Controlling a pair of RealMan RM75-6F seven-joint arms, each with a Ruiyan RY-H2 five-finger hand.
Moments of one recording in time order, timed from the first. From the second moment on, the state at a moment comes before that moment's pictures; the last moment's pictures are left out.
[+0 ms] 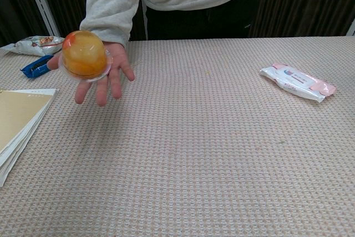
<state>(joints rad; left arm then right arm) -0.12 -1.15 -0.02 -1.65 1.51 1.46 0.26 0.10 -1.13 0.05 -1.61 -1.53 1.45 0.01</state>
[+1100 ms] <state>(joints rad) -0.29 -1.06 -0.13 -1.89 1.41 1.29 0.43 0.11 -1.13 0.05 -1.61 -1.52 1.44 0.01</state>
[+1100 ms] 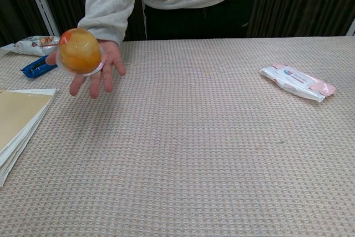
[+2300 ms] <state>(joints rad) -0.84 -1.36 -0.27 -1.95 0.68 1.32 1.04 0.11 -1.12 0.04 -1.61 -1.52 1.43 0.03</state>
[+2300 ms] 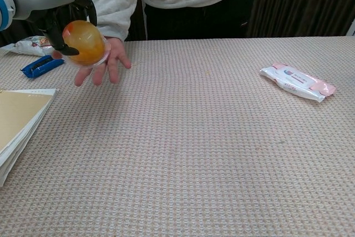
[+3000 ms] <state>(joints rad) -0.72 -1.23 -0.14 -2.07 1.08 1.41 0.84 0.10 -1.12 0.04 -1.61 -1.52 1.44 0.03</state>
